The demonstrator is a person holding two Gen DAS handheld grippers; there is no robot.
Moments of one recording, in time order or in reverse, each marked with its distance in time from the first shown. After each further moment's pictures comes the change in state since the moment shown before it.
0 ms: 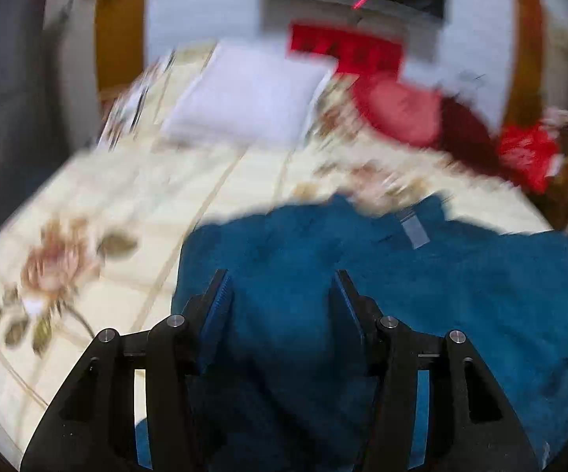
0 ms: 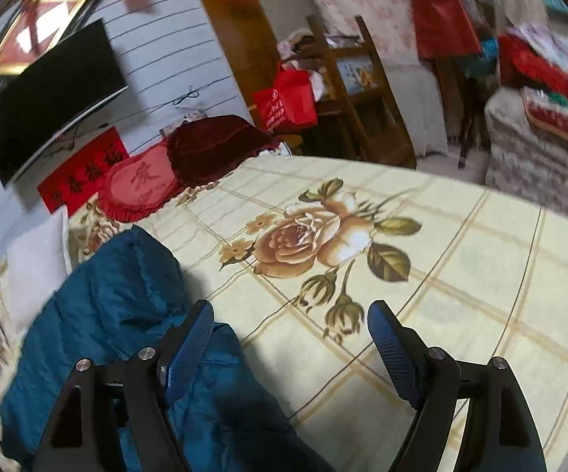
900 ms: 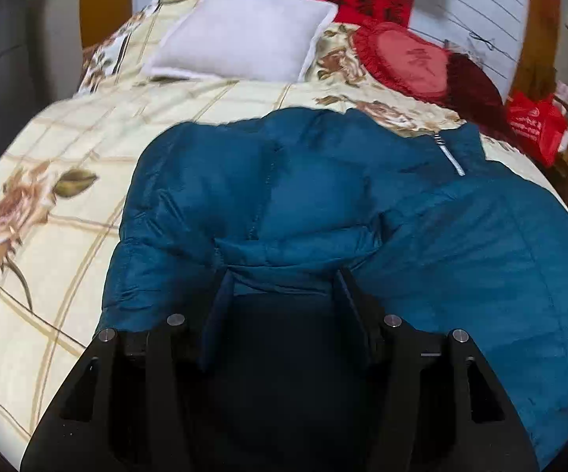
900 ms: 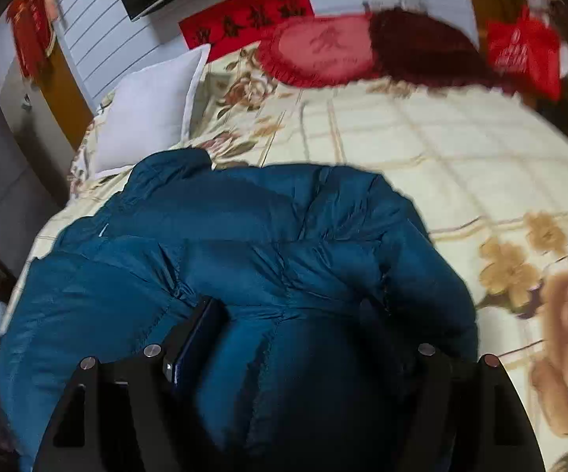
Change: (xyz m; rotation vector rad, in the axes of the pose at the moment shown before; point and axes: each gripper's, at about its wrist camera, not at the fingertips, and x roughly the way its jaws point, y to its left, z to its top) left arm 0.057 -0.007 -0.031 0.015 0.105 -0.049; right arm 0.217 0.153 0.012 -0.463 0.425 0.566
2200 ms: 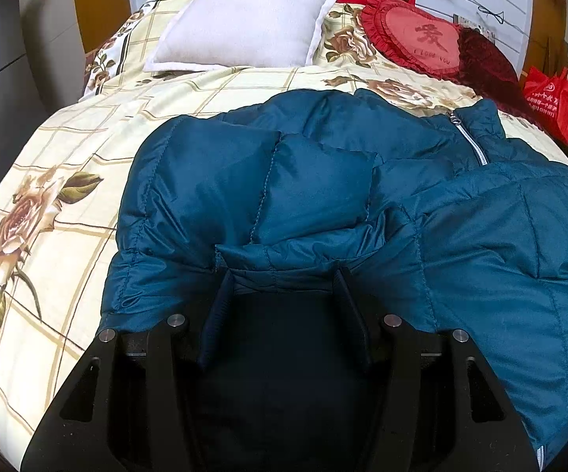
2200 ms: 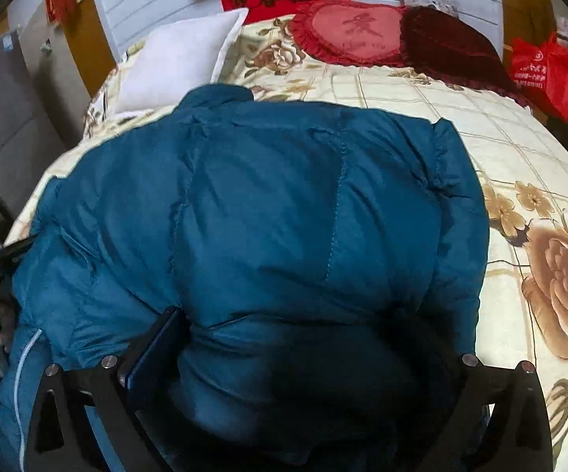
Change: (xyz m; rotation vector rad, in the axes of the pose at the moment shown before) left arm 0.013 -0.014 0.003 0.066 0.038 0.097; right arm -0.032 0.041 -0.055 -0.163 0.089 -0.068
